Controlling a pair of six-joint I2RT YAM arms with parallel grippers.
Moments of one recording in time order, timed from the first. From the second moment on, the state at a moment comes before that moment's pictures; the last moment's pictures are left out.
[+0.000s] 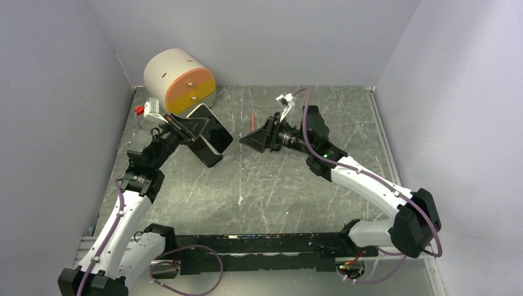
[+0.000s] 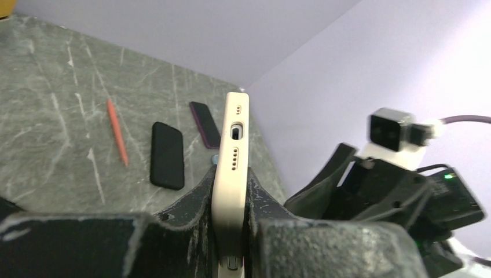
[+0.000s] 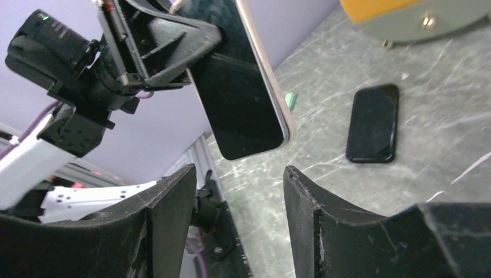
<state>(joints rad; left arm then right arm) -0.20 0.81 0.72 0.17 0.33 -0.83 0.69 1.25 0.94 0.32 -0.48 0.64</state>
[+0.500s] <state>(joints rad) -0.20 0.88 0.70 0.35 0.35 -1.02 0.70 1.37 0.98 0.38 -0.52 0.91</state>
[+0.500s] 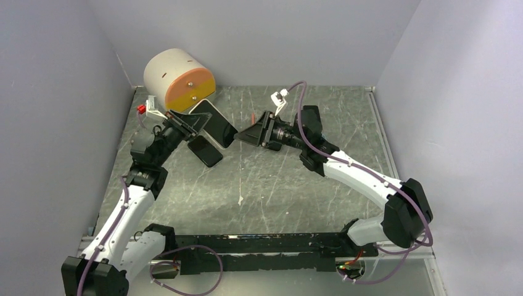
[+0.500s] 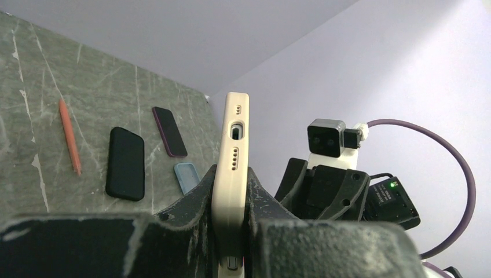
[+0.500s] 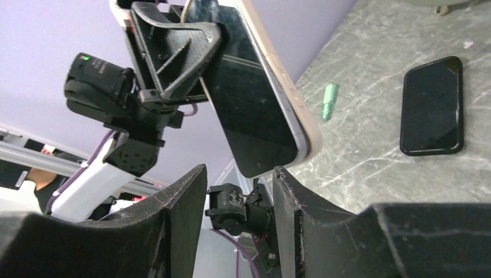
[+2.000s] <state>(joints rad) -0.20 0.89 0.69 0.45 0.40 -1.09 0.70 1.37 0.99 0.40 -0.44 0.96</state>
